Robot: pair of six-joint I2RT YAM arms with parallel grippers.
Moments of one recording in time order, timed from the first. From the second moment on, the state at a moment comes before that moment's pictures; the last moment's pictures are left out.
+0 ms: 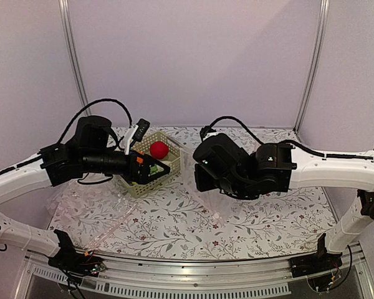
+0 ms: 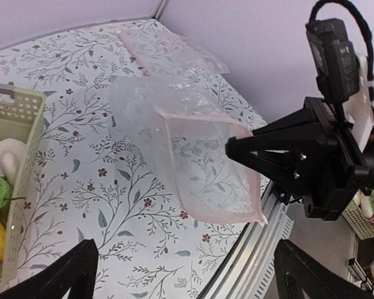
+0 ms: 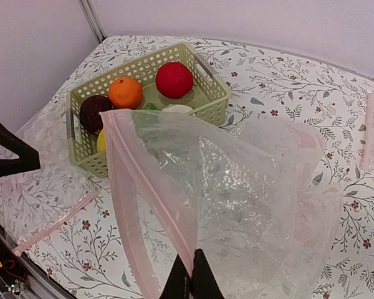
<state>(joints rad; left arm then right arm) -0.86 1.11 0.94 -0.28 0.28 -0.41 1.27 1.61 1.43 -0.60 0.65 0.71</state>
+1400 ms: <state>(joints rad) -0.45 1.87 1.34 -0.59 0.19 -0.44 1.27 1.59 1.41 -0.56 0.64 0.71</state>
